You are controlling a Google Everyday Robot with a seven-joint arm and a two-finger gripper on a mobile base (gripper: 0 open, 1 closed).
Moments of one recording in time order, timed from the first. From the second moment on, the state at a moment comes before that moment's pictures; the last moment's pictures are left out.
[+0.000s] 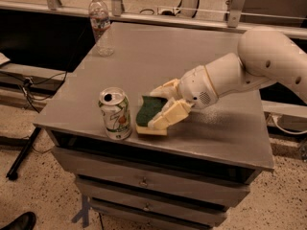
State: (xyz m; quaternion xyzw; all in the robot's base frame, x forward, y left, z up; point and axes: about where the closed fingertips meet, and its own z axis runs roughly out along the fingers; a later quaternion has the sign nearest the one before) arm 0.498 -0.022 0.853 -0.58 0.66 0.35 0.33
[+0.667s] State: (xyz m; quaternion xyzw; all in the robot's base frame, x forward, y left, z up) arm 0.498 -0.020 0.851 -0.58 0.66 0.36 0.32
